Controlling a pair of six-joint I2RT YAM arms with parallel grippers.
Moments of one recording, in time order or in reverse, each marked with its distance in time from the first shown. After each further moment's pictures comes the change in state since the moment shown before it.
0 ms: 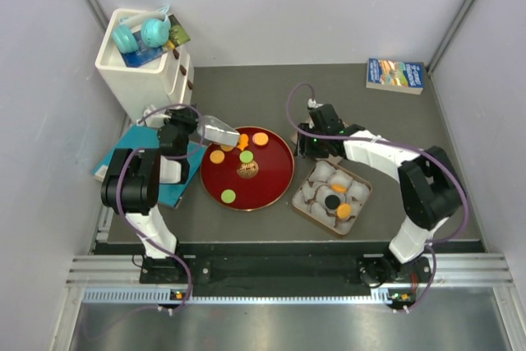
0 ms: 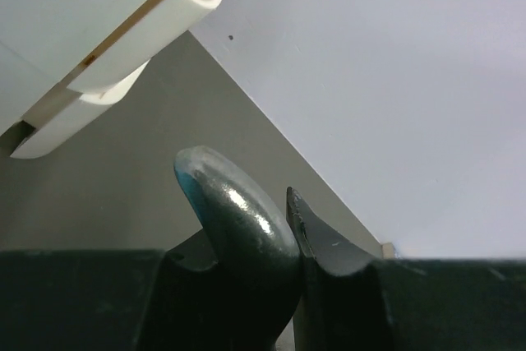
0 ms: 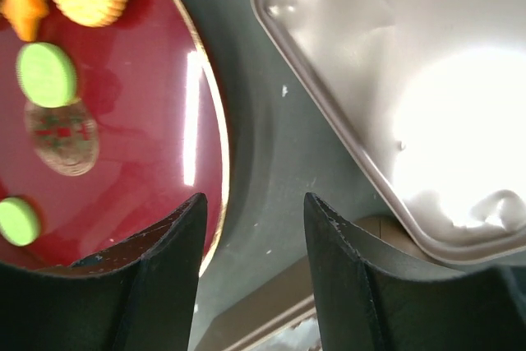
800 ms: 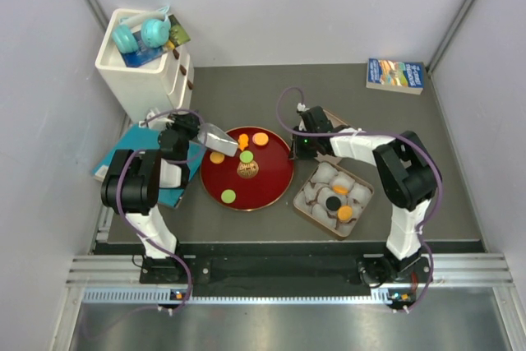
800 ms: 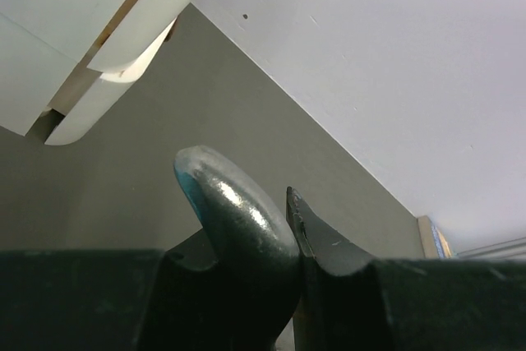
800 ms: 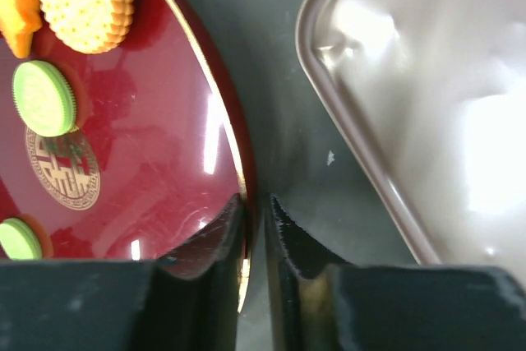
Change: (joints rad) left arm 0.000 -0.001 -0.053 0.037 0.036 0.106; right arm -0.003 0.227 0.061 0.134 -0.115 0.003
